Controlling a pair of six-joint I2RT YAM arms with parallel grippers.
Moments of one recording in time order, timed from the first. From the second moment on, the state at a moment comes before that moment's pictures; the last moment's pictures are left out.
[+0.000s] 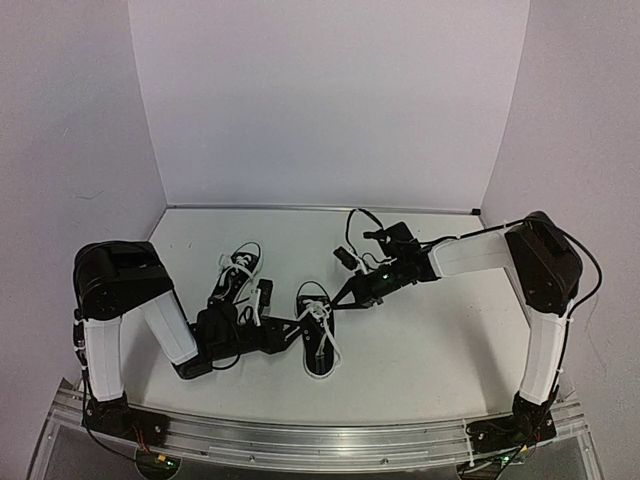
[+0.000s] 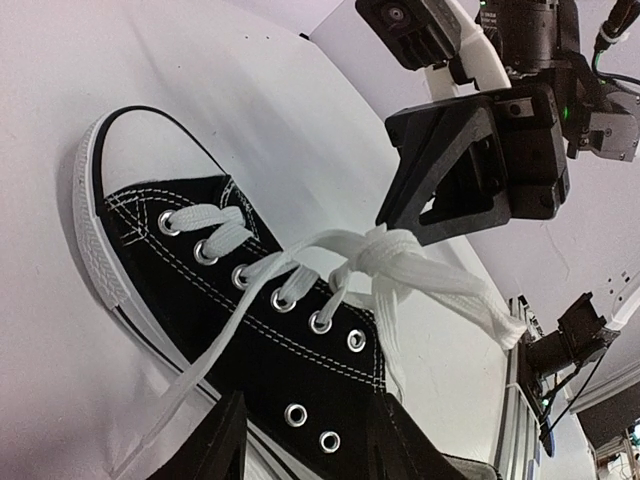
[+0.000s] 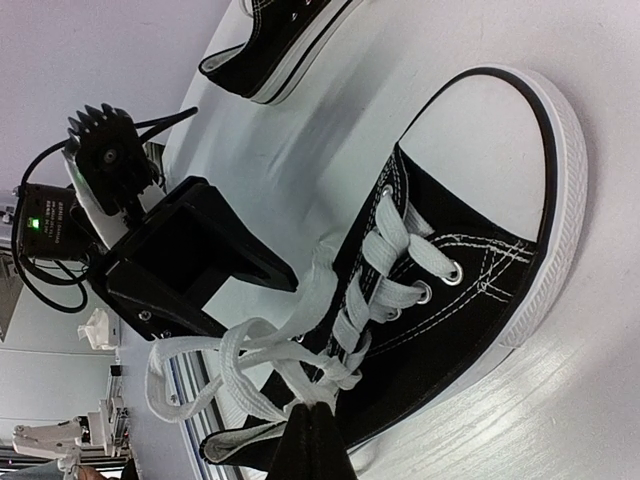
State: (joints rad) left arm -0.93 1.99 0.46 1.32 0.15 -0.71; right arm 0.62 1.99 1.21 -0.12 -0.87 0.31
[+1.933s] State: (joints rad) left arm -1.06 1.75 0.69 0.73 -0.08 0.11; right arm 0.63 1.99 1.21 -0.12 -0.87 0.34
